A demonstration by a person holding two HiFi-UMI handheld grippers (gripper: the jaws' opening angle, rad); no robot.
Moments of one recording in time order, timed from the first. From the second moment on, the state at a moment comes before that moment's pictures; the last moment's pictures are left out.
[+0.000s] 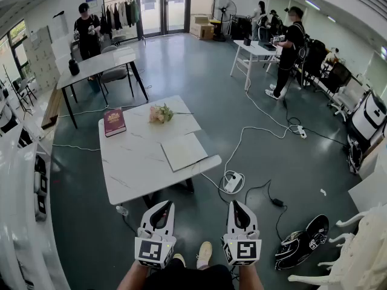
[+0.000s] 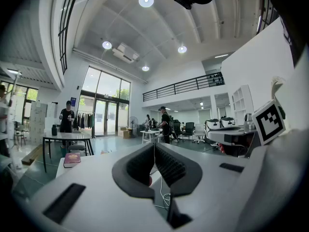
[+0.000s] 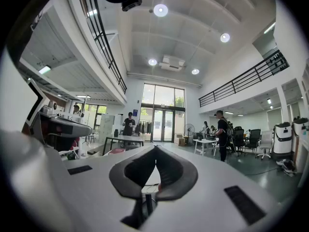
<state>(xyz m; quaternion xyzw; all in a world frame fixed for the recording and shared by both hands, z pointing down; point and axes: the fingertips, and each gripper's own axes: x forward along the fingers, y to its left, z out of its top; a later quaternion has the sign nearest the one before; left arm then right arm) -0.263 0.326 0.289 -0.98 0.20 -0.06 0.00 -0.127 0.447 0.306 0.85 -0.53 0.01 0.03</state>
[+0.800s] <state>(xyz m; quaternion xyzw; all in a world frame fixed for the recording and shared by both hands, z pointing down) -0.160 0.324 0.311 -0.97 0.23 -0.06 0.00 -0.016 0.432 0.320 0.83 -0.56 0.01 0.03</state>
